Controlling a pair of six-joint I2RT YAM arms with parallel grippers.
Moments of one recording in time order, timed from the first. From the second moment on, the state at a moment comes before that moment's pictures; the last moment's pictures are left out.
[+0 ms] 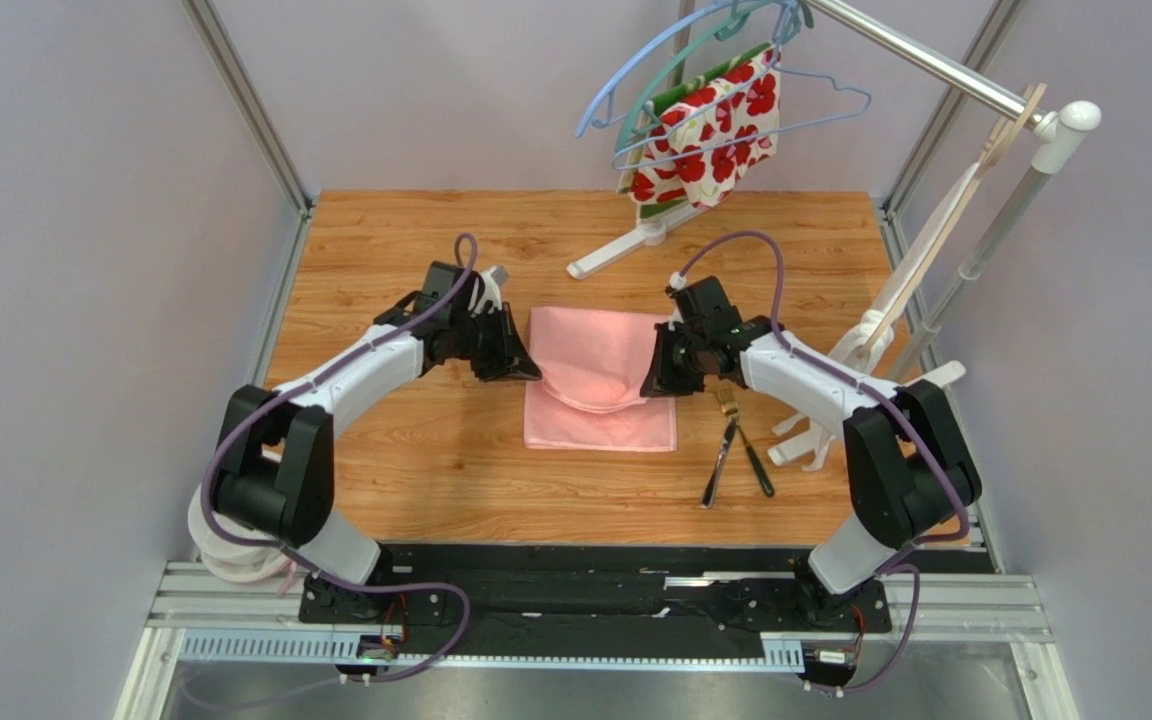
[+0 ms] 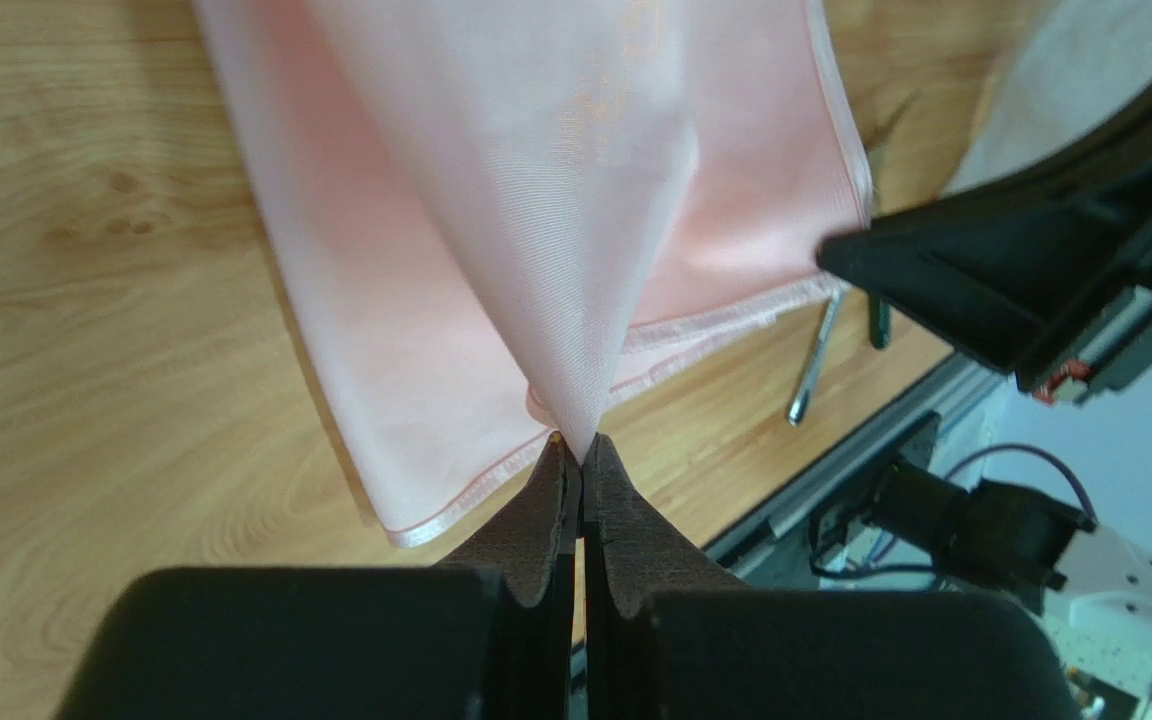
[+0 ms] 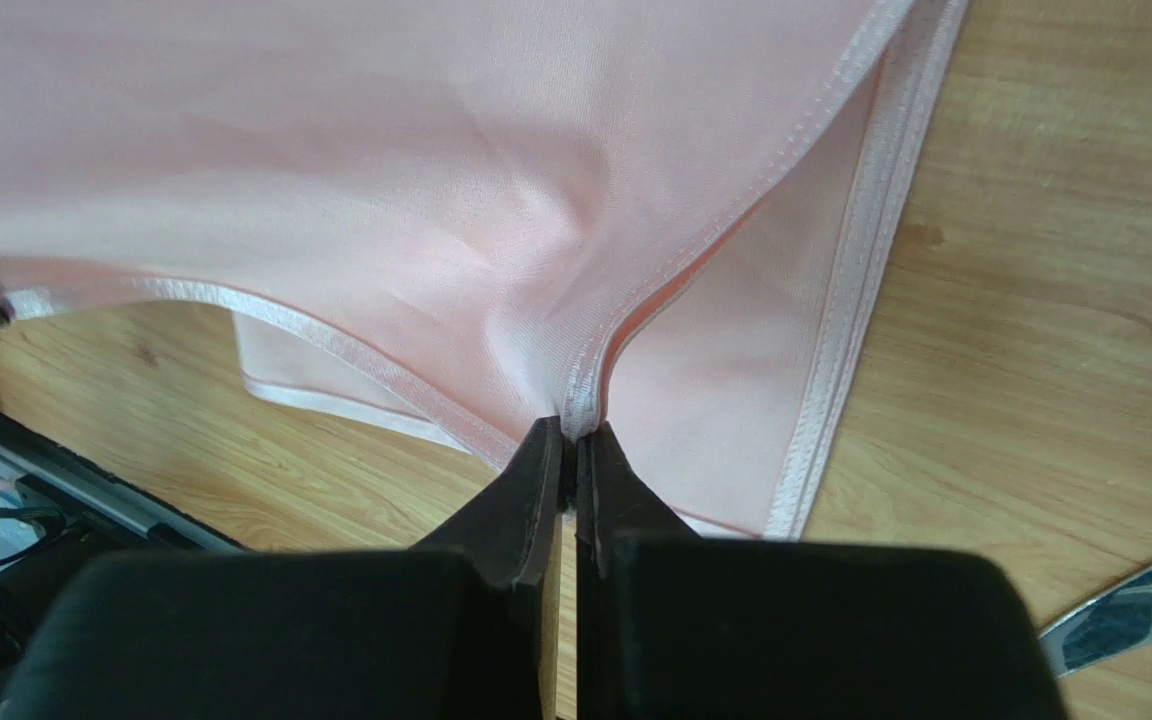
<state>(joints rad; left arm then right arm) -0.36 1.58 1.02 -0.35 0.48 -0.57 0.48 1.61 1.02 -0.40 -0.23 0.57</state>
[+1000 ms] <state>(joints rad) -0.32 1.50 1.35 -0.49 0.58 -0.59 0.40 1.49 1.34 -0.66 -0.18 0.45</state>
